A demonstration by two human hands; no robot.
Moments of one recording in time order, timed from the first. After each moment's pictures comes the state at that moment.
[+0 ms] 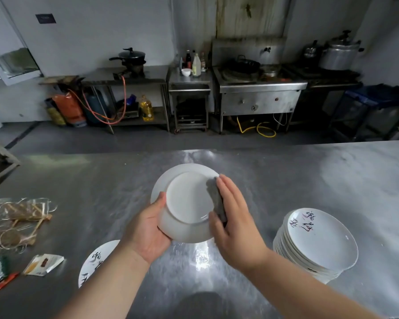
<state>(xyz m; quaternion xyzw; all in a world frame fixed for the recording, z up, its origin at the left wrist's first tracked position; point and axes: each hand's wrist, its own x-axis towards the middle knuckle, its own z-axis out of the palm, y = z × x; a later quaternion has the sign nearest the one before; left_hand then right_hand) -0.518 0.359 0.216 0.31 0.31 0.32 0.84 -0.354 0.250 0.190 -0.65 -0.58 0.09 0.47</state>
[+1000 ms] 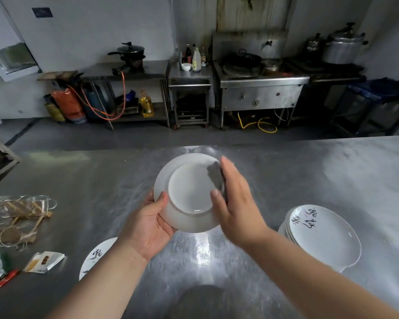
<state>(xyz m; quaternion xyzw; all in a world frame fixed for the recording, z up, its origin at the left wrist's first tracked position) -0.514 0.365 0.214 0.25 0.30 0.38 0.84 -0.338 0.273 0.201 -0.67 -0.58 0.07 0.46</state>
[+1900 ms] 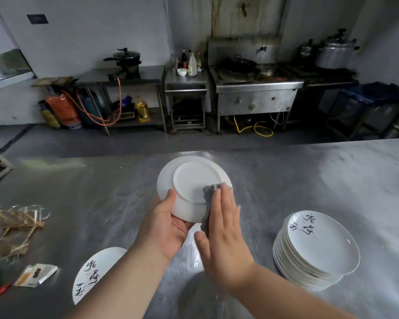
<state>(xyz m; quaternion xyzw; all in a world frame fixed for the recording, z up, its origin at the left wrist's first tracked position) -0.475 0.363 0.224 0.23 0.32 0.37 0.84 -0.374 0.259 0.160 -0.71 -0.59 0.02 0.39</state>
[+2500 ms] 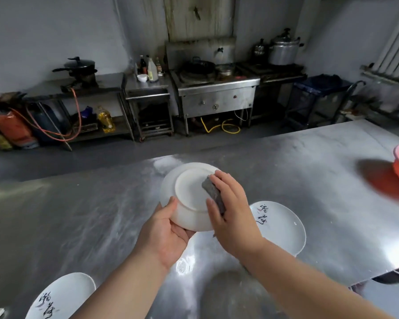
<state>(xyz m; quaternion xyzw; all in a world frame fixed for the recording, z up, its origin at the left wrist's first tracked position) -0.388 0.306 0.224 0.25 0.31 0.28 0.87 -0.253 0.214 0.181 -0.72 -0.48 0.01 0.51</state>
